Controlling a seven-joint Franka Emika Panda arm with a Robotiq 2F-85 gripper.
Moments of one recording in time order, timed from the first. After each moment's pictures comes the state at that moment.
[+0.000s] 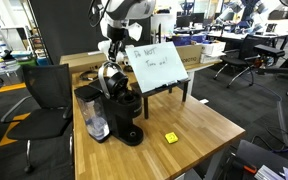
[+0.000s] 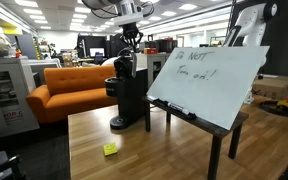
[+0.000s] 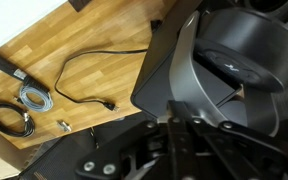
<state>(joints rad) -0.02 0.39 0.10 -1.44 -0.02 2.19 -0.66</state>
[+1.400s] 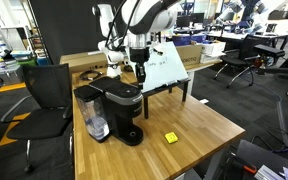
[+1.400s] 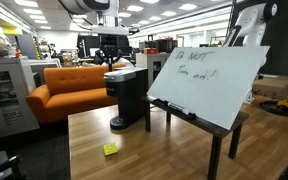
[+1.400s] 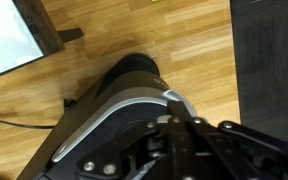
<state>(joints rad) -0.02 0.14 0.09 -1.90 0.03 2.02 -0.90</state>
